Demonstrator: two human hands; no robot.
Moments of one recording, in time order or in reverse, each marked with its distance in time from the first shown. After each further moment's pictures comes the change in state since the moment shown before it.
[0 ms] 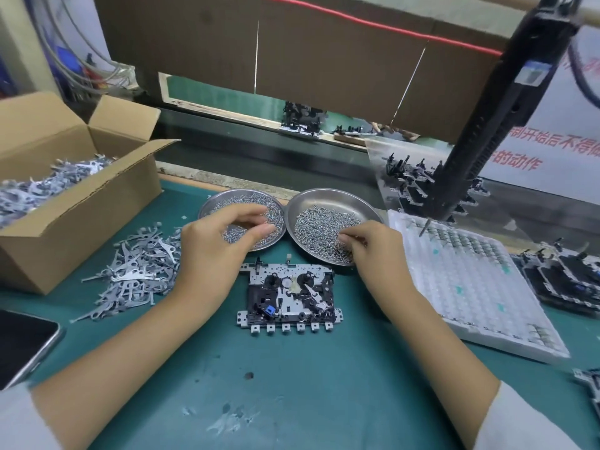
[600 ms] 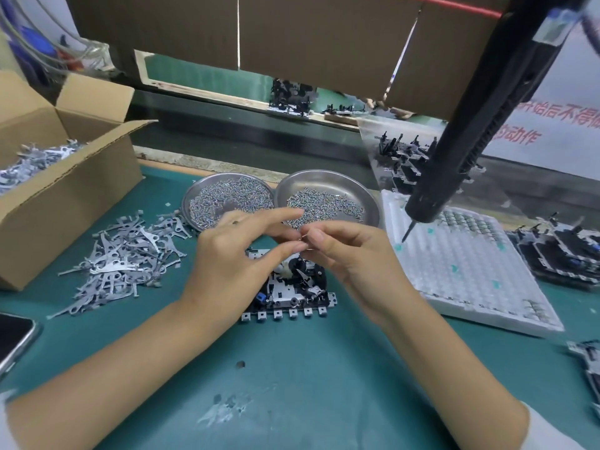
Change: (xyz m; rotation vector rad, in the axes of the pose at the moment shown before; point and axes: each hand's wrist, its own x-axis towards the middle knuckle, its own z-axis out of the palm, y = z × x) left_hand -0.024 0.028 0.011 0.044 -0.148 0.289; right_hand -0.043 -0.046 -0.016 1.179 -0.277 0.324
